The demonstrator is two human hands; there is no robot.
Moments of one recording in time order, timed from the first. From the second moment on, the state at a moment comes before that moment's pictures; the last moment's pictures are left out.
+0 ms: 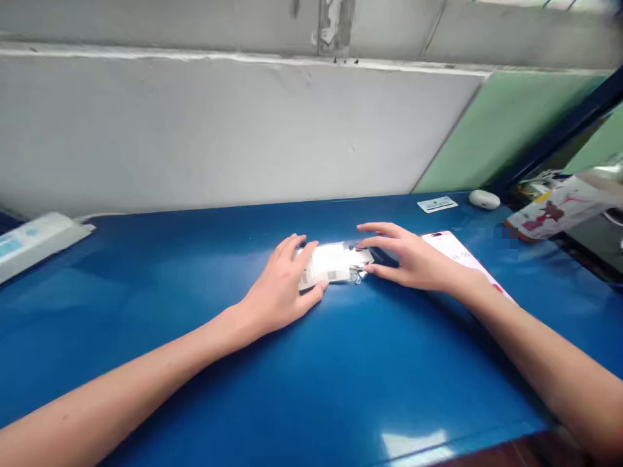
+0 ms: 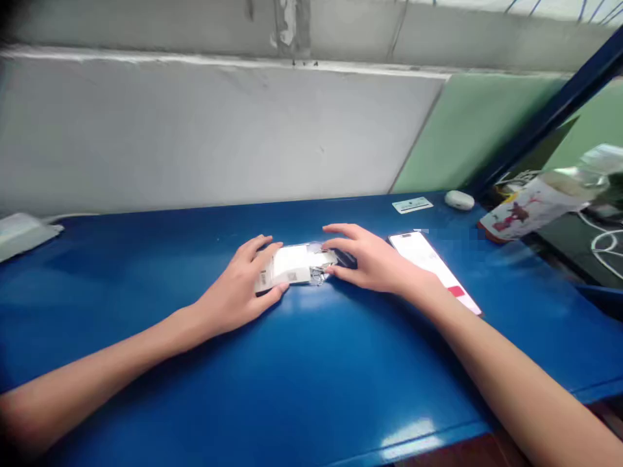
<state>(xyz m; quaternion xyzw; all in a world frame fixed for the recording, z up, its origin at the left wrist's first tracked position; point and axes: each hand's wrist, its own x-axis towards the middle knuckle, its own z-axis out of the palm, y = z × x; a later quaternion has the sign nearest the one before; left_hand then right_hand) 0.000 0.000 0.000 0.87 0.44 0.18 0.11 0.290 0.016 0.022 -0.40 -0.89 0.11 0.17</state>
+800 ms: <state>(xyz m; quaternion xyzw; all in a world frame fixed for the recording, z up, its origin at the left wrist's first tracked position) 0.001 0.005 0.005 0.87 0.45 0.17 0.14 0.290 0.022 0.014 -0.42 -0.89 0.05 0.20</state>
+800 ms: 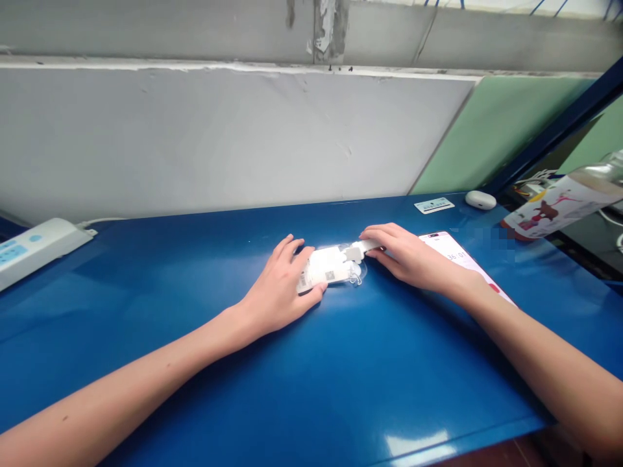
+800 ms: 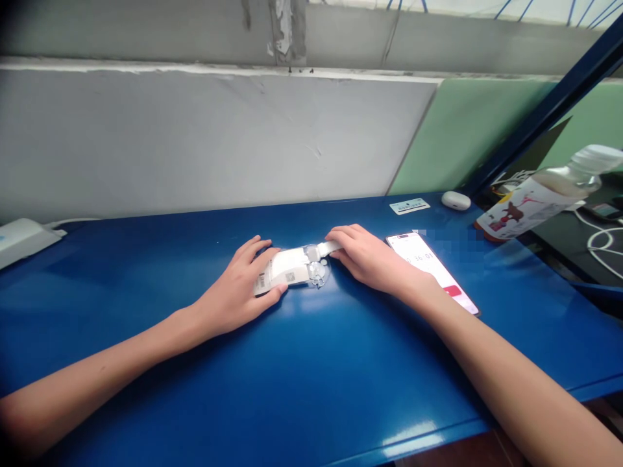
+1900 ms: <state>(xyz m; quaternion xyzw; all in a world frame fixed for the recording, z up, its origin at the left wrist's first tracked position) 0.007 -0.010 0.042 0.86 0.28 0.37 0.19 0.213 -0.001 0.080 -0.38 -0.76 0.20 0.48</state>
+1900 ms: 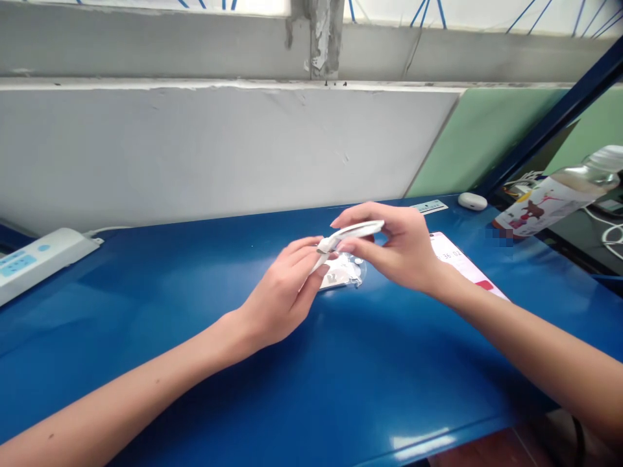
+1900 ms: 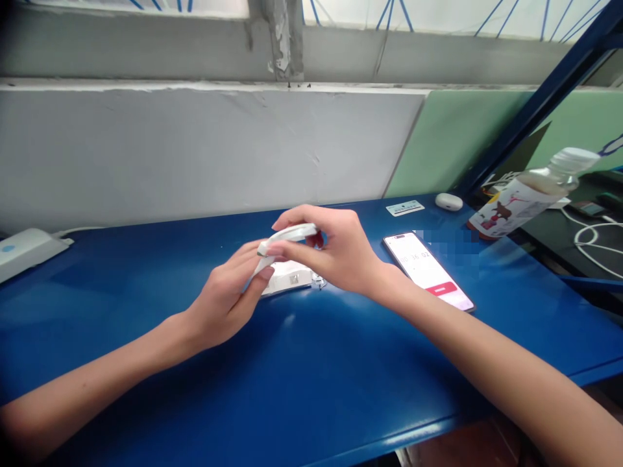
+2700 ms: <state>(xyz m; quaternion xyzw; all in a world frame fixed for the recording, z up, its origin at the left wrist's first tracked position) 0.024 -0.022 0.041 0.42 0.25 0.25 0.83 0.193 0.033 0.059 -0.29 -0.59 0.66 0.37</state>
